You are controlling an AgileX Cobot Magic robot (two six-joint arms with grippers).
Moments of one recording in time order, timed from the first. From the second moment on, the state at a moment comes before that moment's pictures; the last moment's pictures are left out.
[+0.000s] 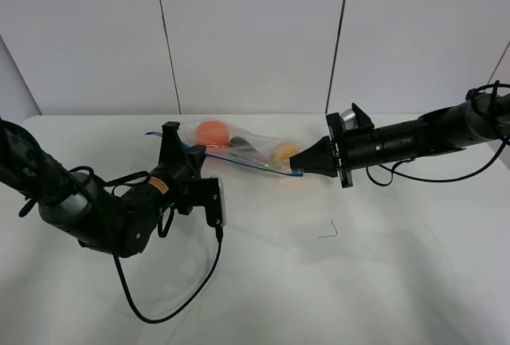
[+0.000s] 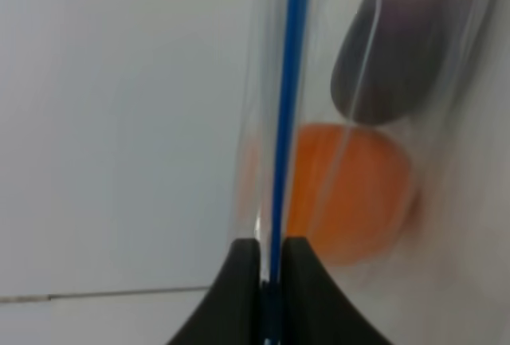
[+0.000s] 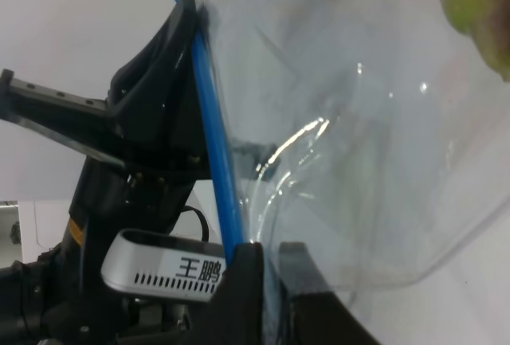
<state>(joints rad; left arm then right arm) -0.57 2.04 -0.69 -0.28 -1.21 1.57 0.04 2.16 -1.21 1.44 1.20 -0.91</state>
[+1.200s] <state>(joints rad) -0.39 2.04 -0.69 -0.42 -1.21 1.66 0.04 2.16 -1.21 1.43 1.20 -0.91</state>
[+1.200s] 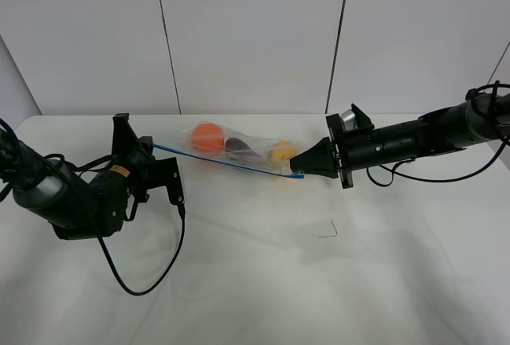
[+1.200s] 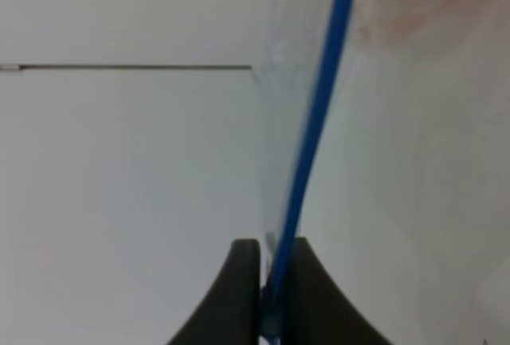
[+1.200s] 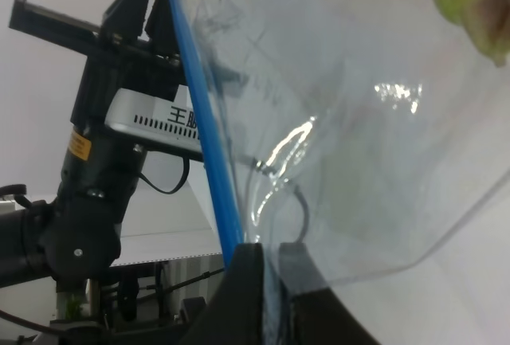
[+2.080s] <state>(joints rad) -0.30 2.04 -0.69 -0.44 -1.21 1.67 0.04 2.16 -1.21 1.41 1.20 -0.91</state>
